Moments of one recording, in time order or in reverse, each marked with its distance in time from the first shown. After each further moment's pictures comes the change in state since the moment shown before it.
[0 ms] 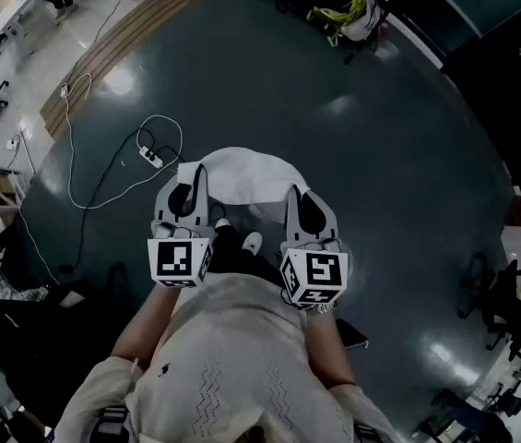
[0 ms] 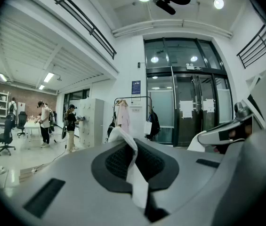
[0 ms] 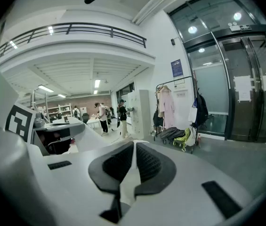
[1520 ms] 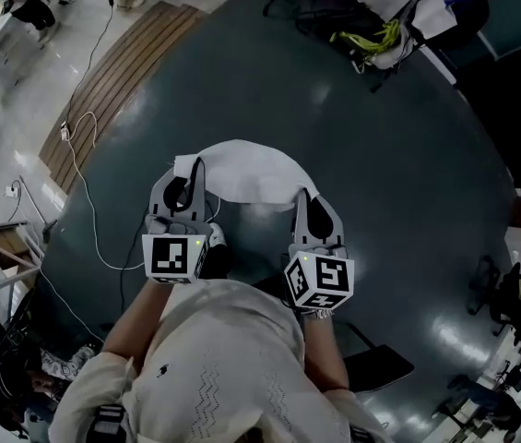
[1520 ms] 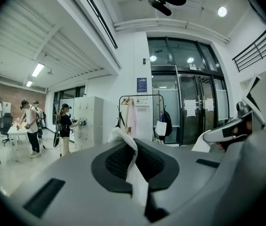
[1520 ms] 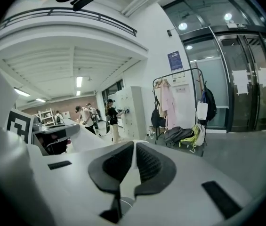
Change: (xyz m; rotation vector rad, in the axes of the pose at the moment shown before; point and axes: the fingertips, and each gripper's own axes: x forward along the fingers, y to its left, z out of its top) left arm 0.277 0.426 0.052 0.046 0.010 -0.136; right arm 0.425 0.169 0.131 0.136 0.005 -0.174
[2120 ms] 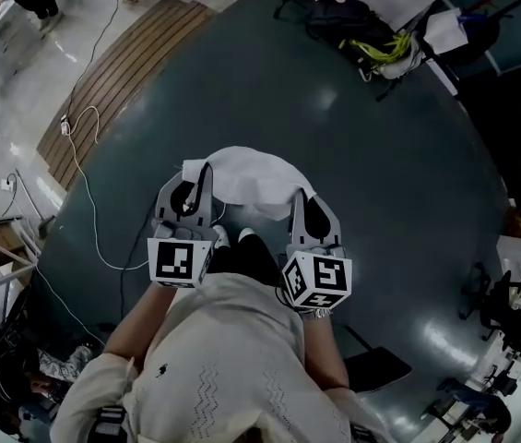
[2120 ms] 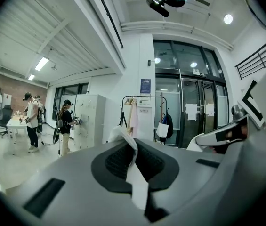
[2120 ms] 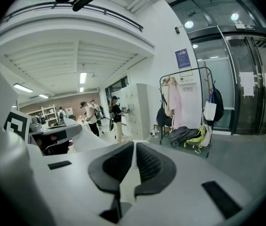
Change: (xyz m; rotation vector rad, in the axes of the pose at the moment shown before) left arm -0.004 0.069 -0.009 -0.062 -0.002 -0.020; right arm 0.050 0.074 0.003 -0.033 0.030 0.023
